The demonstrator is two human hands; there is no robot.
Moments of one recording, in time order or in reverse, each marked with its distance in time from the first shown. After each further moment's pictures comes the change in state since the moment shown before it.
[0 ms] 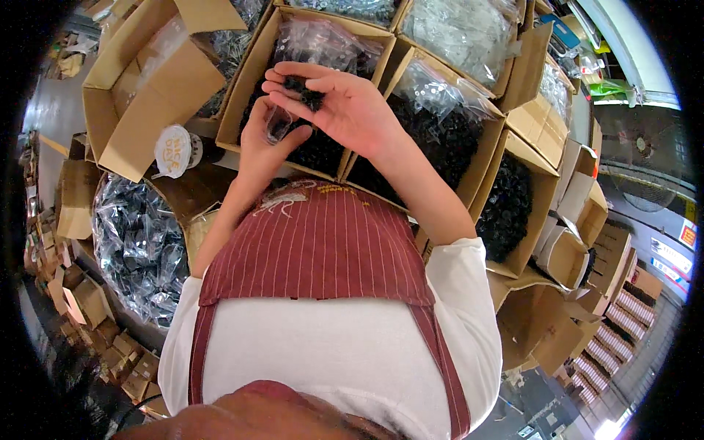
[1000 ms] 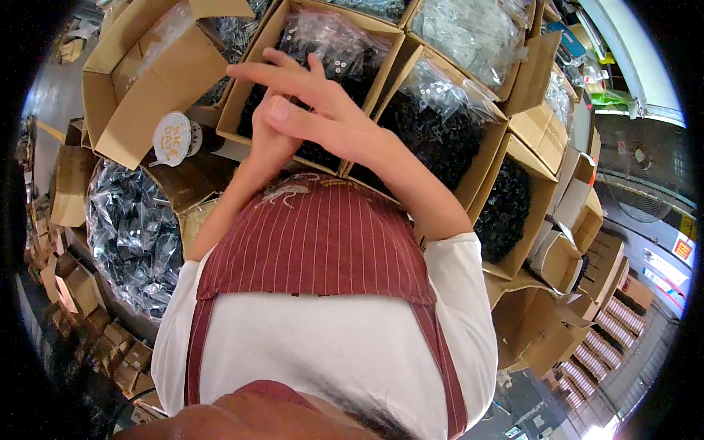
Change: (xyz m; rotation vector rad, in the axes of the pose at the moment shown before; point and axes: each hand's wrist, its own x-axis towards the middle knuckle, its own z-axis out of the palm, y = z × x) left_hand 0.012 0.013 0.015 -0.121 0.067 0.173; right_hand 0.001 0.009 0.033 -1.172 -0.158 -0.444
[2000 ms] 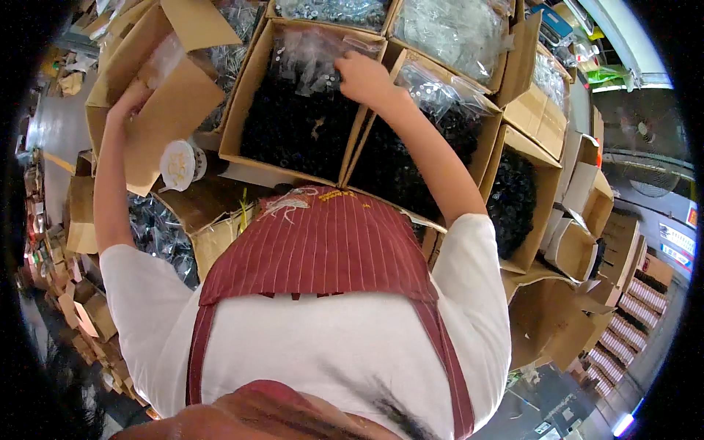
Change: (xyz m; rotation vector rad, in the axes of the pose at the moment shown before) left_hand 0.191 -0.085 -0.334 1.288 -0.246 -0.568; right_hand -0.004 0.144 -0.091 -1.234 -0.121 0.408
